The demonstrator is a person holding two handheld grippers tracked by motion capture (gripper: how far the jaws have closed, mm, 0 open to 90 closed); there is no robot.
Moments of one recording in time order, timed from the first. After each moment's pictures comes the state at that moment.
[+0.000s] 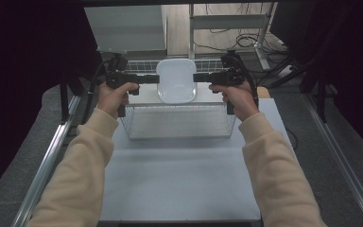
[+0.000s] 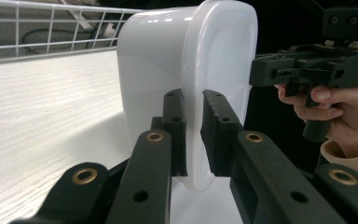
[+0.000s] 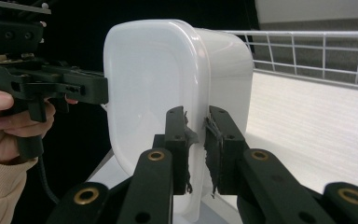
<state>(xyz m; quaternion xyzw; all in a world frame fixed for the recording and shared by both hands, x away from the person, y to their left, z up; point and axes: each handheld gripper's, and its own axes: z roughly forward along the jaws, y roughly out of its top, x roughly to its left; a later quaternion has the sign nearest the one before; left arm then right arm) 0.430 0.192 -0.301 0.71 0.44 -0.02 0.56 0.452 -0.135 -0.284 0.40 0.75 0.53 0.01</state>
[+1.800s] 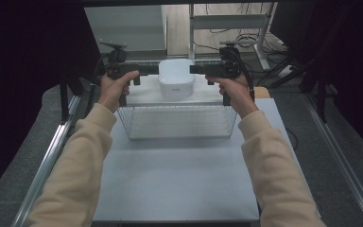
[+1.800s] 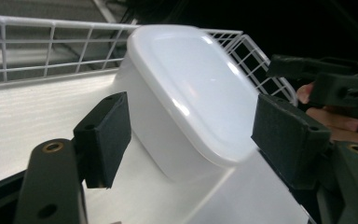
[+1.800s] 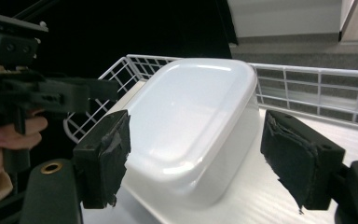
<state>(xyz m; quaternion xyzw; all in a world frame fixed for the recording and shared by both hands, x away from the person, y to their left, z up) 0.459 0.206 -0.305 0.68 0.48 -0.01 0.55 0.476 -0.132 -0.285 0.42 0.73 0.54 0.05</state>
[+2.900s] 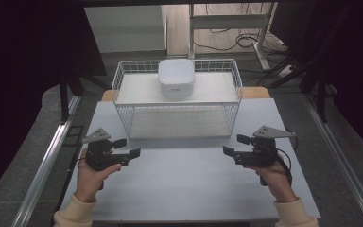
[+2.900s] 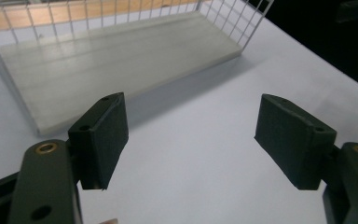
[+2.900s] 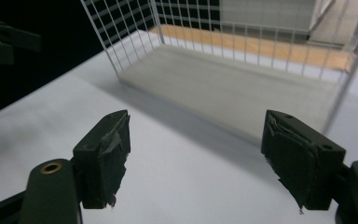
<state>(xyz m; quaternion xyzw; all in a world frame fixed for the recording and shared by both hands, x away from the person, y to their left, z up) 0.270 0.224 -0.431 0.74 0.45 0.11 0.48 0.310 -0.236 -0.416 0.37 0.78 0.50 0.13</state>
